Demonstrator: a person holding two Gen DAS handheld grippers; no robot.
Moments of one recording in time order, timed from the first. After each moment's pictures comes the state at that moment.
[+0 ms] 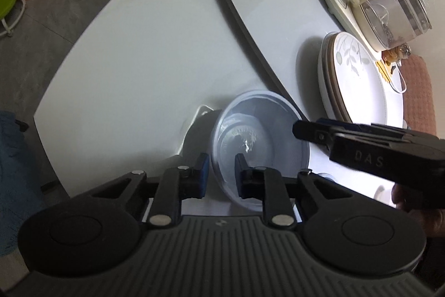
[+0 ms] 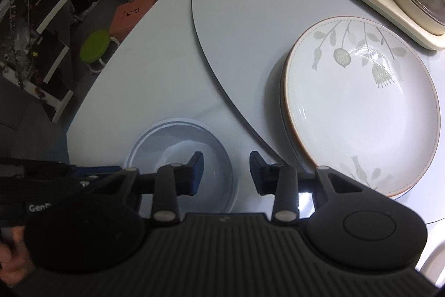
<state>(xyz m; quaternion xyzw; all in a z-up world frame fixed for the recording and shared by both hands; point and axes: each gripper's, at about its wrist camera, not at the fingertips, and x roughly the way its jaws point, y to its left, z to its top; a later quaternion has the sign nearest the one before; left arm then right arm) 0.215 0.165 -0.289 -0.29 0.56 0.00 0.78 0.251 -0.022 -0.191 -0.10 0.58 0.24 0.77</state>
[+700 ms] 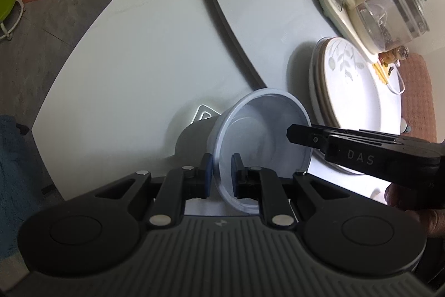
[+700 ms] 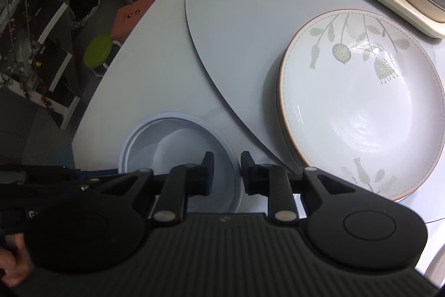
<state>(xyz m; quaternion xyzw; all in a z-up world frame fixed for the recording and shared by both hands) 0.223 0.160 -0.268 -0.29 0.56 0.01 0.78 0.262 -0.028 -0.185 -0.06 0.60 0.24 0.76</state>
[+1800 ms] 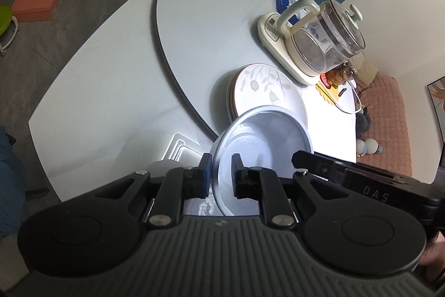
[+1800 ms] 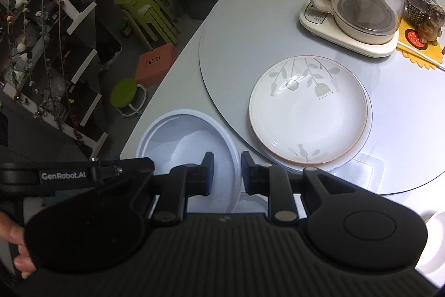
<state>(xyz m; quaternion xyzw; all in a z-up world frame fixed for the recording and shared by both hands) 0.182 0.100 -0.159 -0.31 0.48 0.00 0.82 0.222 -0.116 -0.080 0.01 0.53 0.26 0.81</state>
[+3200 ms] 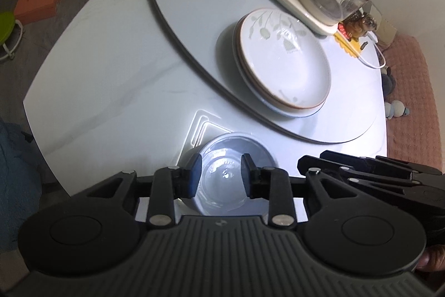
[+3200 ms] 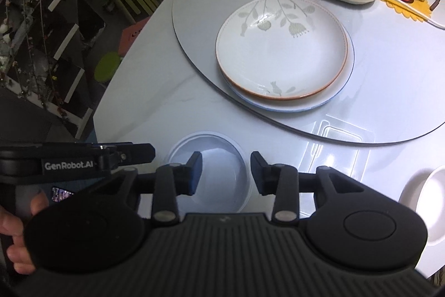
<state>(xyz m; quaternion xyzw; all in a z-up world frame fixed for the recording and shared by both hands) 0.189 0.049 -0.200 -0.23 0.54 0.00 0.81 0.193 -0.149 -0.120 -0.01 0.57 0.24 0.79</state>
